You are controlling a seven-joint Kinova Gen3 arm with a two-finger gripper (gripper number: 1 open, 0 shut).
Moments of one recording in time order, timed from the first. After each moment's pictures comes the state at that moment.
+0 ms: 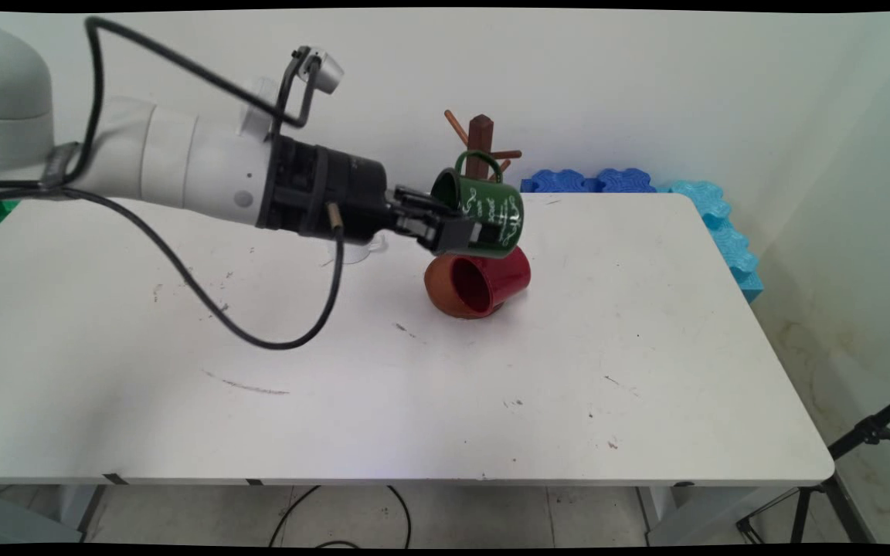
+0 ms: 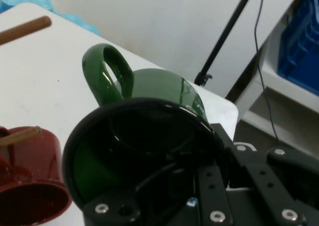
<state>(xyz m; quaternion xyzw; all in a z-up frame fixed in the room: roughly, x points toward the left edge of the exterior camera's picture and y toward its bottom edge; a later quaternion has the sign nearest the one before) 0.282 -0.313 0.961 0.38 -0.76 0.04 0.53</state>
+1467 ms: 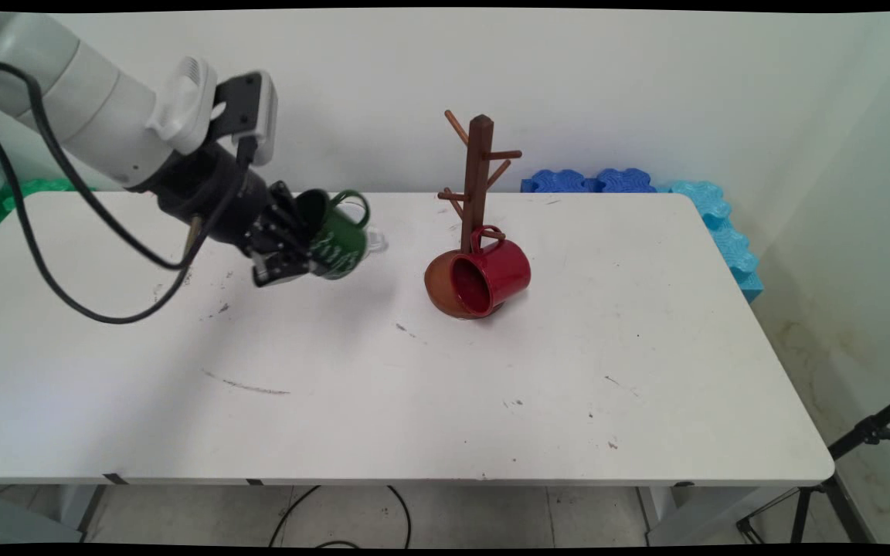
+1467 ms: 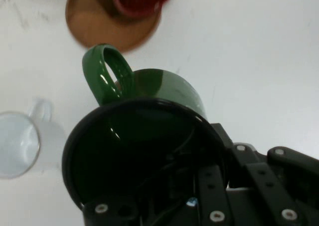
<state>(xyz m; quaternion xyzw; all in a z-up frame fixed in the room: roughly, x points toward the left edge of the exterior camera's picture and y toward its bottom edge) 0.350 -0.313 1.002 0.21 -0.95 0.14 0.19</state>
